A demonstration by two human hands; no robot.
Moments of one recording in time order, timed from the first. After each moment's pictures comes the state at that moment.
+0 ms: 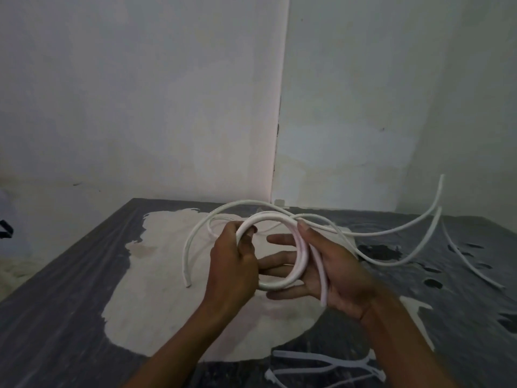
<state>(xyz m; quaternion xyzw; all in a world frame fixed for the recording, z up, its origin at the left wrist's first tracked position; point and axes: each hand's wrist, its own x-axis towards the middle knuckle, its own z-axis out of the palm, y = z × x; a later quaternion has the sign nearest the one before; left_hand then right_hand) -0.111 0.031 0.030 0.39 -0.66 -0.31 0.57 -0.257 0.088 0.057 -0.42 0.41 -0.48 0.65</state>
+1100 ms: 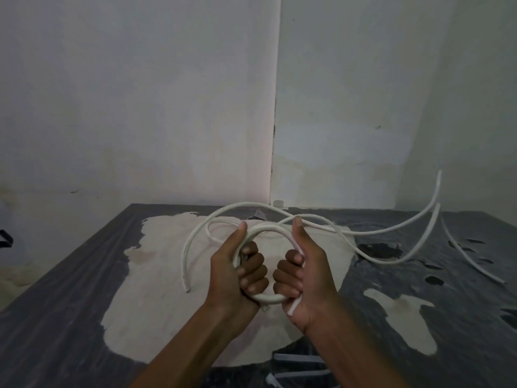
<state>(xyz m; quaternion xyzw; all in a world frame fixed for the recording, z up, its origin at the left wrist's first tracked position) -0.110 0.042 0.040 0.21 -0.30 -0.82 0.45 -0.214 0.078 0.042 -0.17 0.41 -0.69 0.57</state>
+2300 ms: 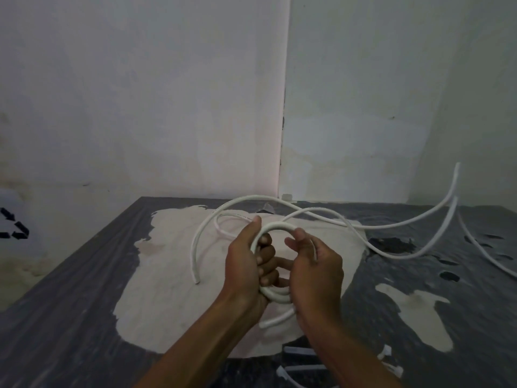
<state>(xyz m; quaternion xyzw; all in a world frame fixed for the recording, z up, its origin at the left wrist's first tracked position) -0.116 0.044 0.044 0.24 -0.33 -0.78 0.48 -0.197 0.068 0.015 -0.36 0.61 -0.69 0.18</state>
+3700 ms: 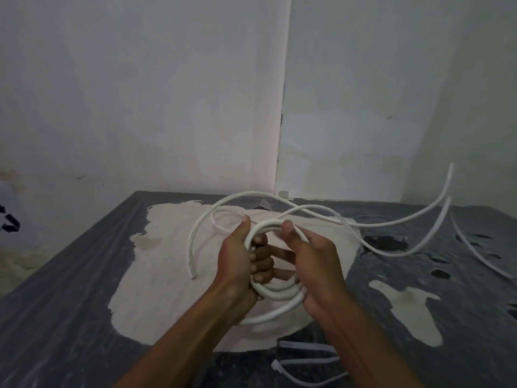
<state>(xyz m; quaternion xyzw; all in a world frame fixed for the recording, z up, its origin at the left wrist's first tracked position) -0.110 0.039 0.041 0.26 -0.32 -0.80 0.44 -0.209 0.075 0.034 -0.37 0.53 -0.67 0.37</state>
